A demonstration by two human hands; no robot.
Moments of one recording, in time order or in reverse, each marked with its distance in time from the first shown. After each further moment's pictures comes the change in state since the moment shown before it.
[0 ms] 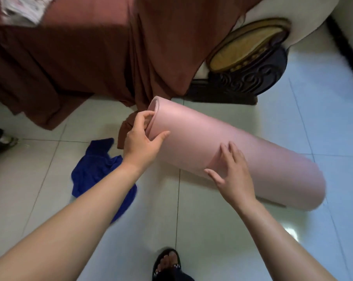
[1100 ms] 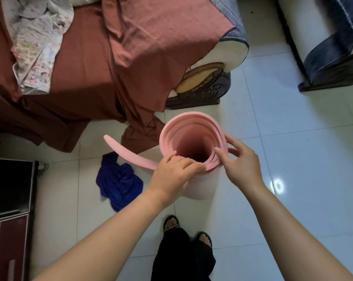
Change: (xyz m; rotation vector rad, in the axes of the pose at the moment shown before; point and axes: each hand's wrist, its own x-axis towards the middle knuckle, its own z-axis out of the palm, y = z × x) left_hand -0.048 0.274 -0.041 0.480 -0.535 0.796; right_hand -0.022 -0.110 -0.323 0.575 0.067 0.422
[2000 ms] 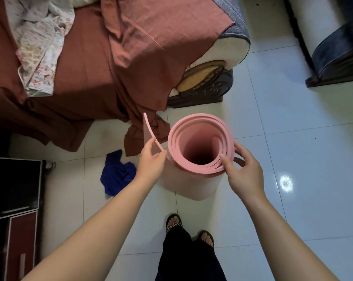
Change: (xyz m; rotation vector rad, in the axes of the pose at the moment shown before) left_hand 0.022 -0.023 -0.012 -0.871 0.139 -1.191; right_hand -0.007 0.017 -0.010 0.124 0.052 0.133
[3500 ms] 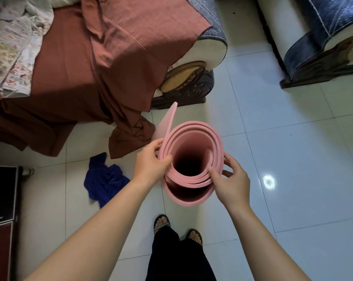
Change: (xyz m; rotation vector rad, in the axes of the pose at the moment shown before) left_hand -0.035 0.009 0.028 0.348 -0.047 0.210; right_hand -0.041 0.024 -0.012 0.000 0.087 0.099
